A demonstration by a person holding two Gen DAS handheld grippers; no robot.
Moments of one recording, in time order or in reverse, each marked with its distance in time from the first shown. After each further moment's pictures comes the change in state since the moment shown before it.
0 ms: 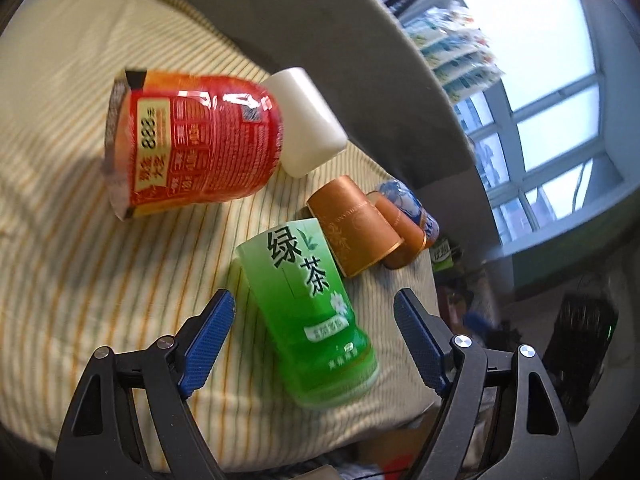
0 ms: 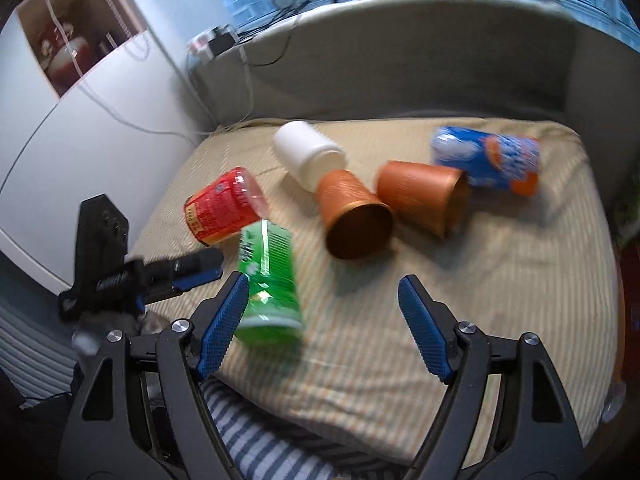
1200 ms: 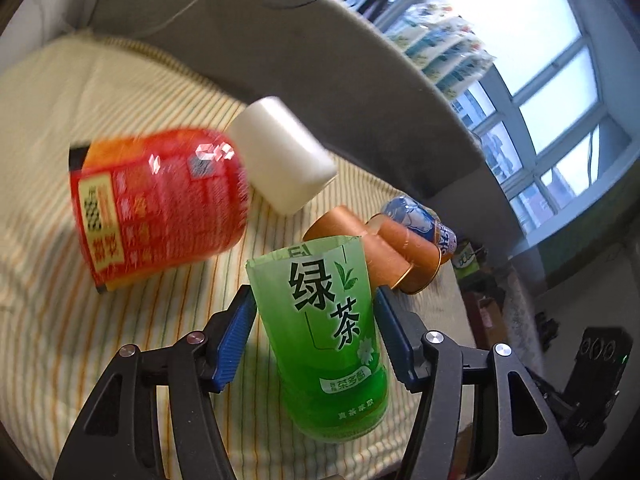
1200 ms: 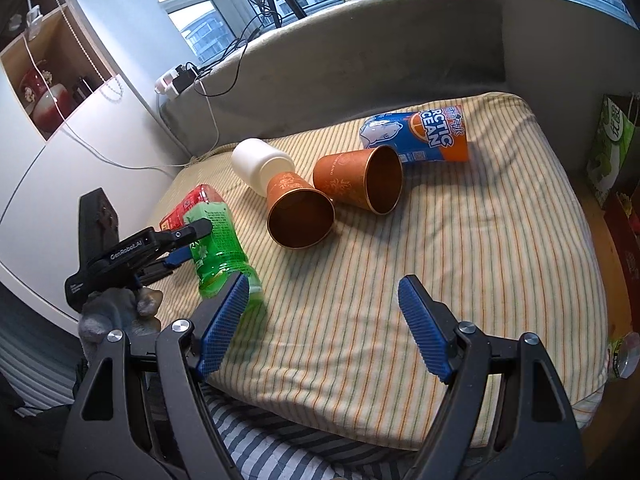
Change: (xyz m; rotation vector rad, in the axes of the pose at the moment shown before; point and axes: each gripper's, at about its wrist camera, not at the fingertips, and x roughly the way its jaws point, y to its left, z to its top) left arm 0.010 -0.030 0.007 0.190 -0.108 0.113; right arm -0.029 -0.045 -0.032 0.107 -0.082 -0.020
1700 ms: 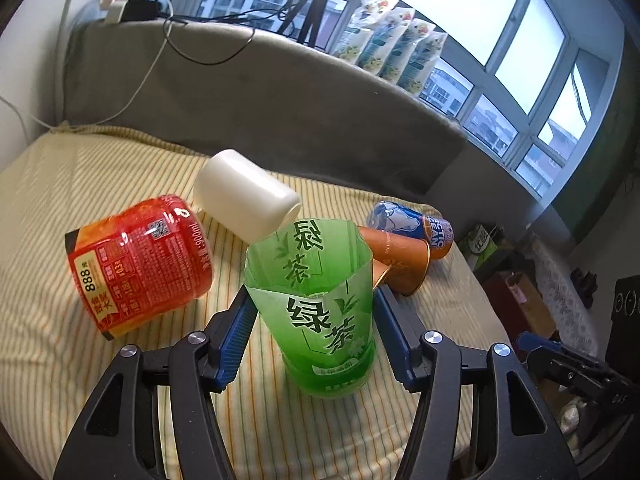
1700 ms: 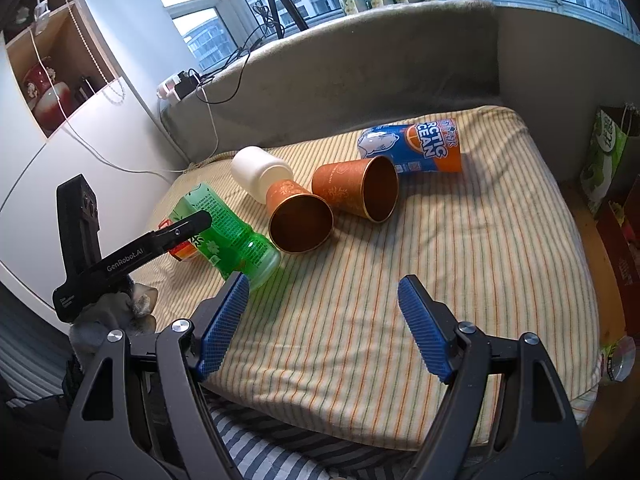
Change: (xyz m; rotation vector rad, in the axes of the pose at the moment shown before) left arm -0.006 -0.042 -0.003 0.233 -0.099 0.085; right arm -0.012 0.004 -0.005 -0.020 -0.046 -0.024
